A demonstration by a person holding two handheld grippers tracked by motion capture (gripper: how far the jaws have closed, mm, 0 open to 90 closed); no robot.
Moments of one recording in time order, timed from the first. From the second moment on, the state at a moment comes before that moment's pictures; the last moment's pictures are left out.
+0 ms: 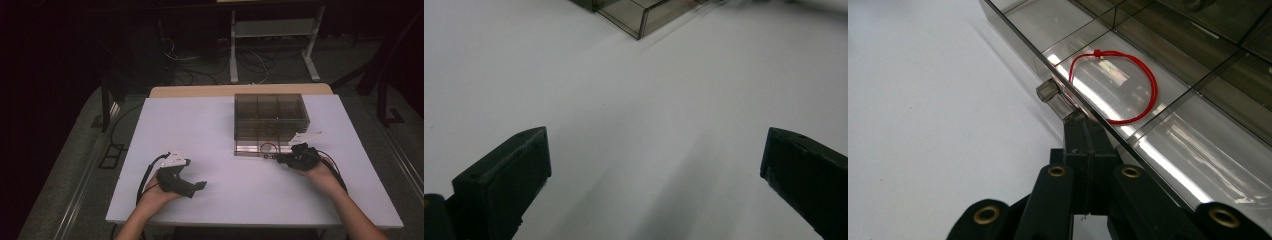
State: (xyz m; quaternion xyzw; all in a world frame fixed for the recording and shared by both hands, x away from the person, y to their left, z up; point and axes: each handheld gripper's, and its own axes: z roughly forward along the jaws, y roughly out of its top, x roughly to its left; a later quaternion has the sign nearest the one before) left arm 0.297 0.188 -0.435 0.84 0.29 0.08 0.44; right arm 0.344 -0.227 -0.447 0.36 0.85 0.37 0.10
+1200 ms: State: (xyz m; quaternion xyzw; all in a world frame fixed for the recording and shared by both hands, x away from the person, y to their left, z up) left arm 0.297 0.188 -0.435 0.84 0.29 0.08 0.44; right arm 0.362 -0.225 -0.444 0.37 0.85 0.37 0.11
